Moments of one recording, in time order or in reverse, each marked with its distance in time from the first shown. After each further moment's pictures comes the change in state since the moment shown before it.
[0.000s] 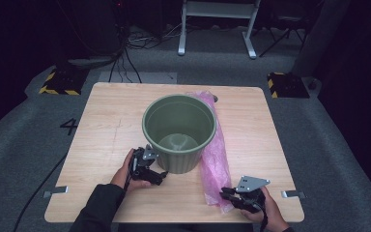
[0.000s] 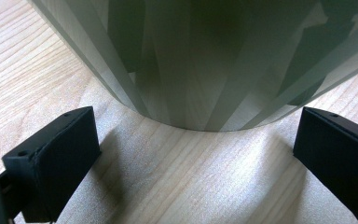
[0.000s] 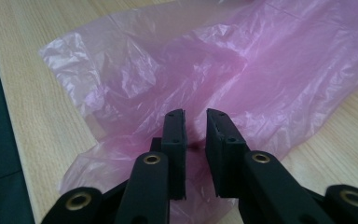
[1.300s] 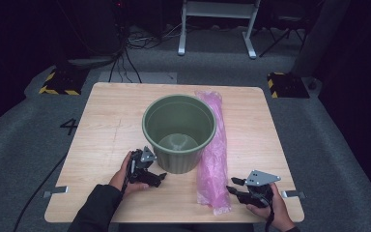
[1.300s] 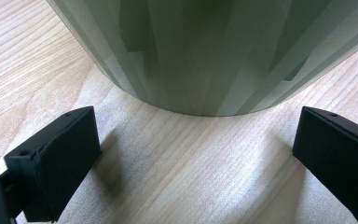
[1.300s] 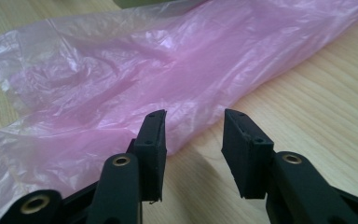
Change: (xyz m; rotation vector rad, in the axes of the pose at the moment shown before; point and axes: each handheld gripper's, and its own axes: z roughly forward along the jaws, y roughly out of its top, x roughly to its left) left arm -0.002 -0.006 -0.005 0.000 0.003 -0.007; right arm -0.017 -0.001 -0.016 -0.042 -0.103 0.055
